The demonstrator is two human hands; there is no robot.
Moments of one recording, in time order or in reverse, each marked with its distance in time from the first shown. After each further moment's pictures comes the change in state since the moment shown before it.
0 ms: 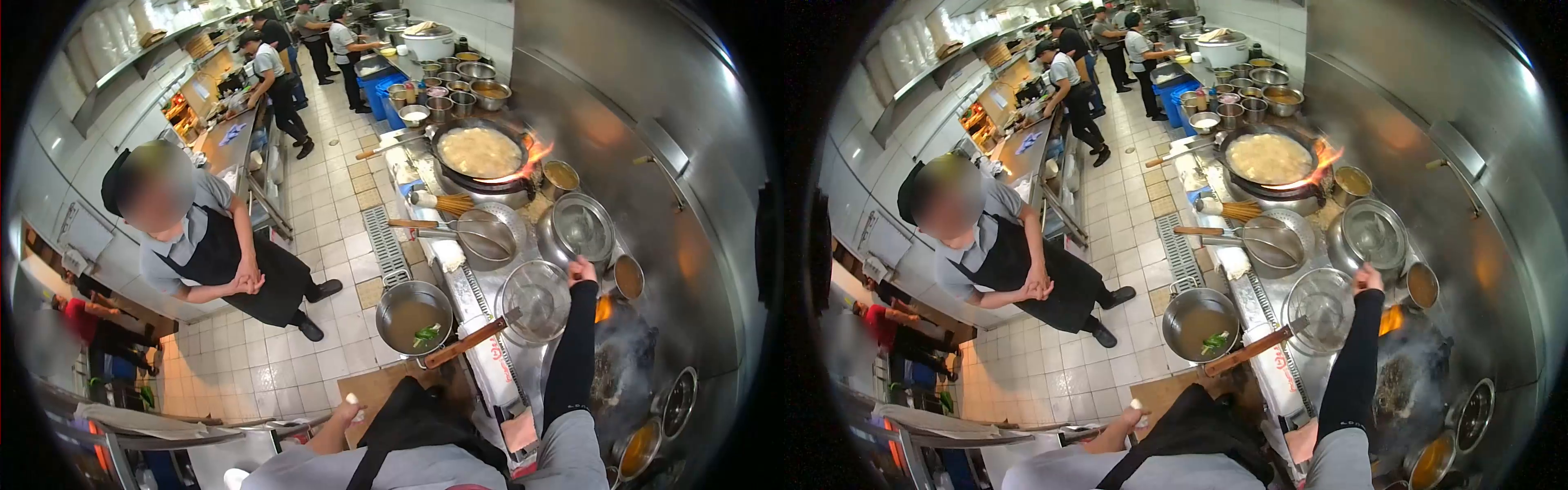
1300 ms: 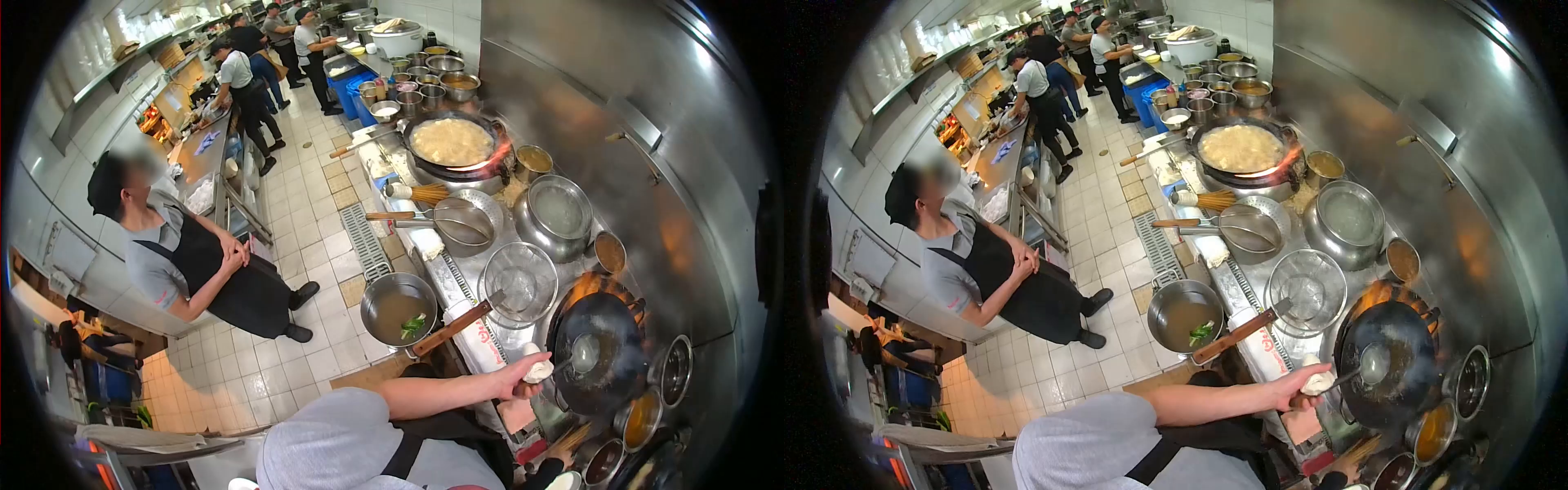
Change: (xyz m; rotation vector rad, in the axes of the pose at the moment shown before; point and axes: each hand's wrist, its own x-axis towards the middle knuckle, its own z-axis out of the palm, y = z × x) left_hand -0.273 0.185 0.399 0.085 -1.194 -0.307; right_hand -0.576 0.126 -0.263 -2.402 1.197 0.328
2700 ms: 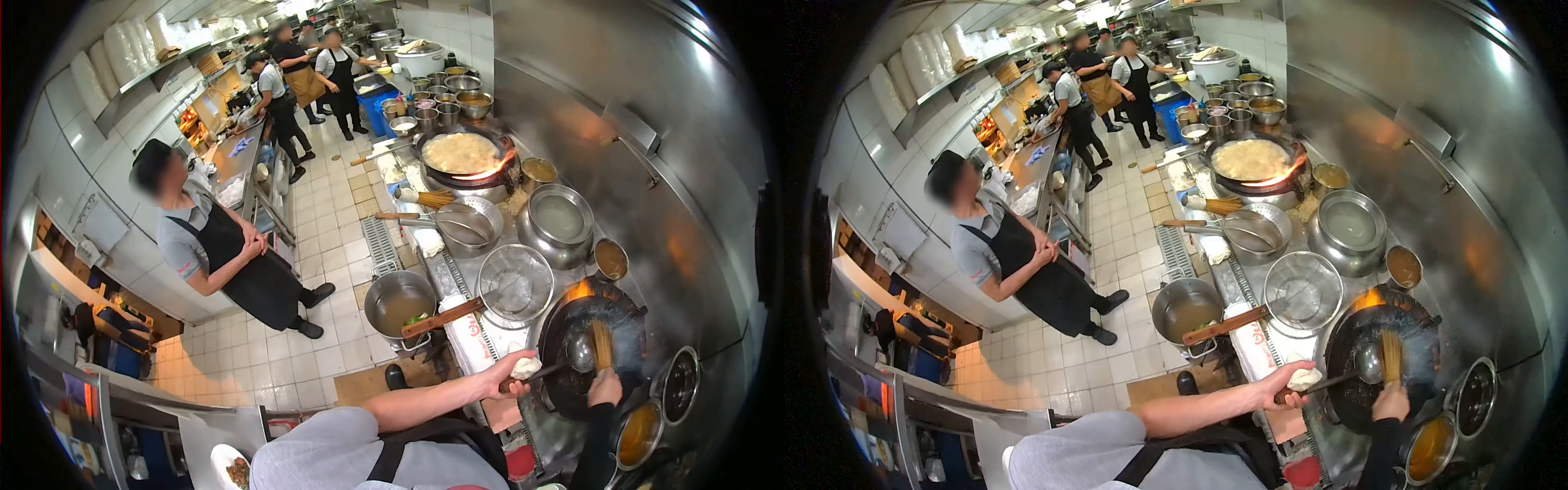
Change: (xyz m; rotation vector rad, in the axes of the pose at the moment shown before) left_hand 0.020 -0.042 0.034 -0.188 -0.045 0.030; right_hand 0.163 -0.035 -0.209 0.456 0.406 -0.545
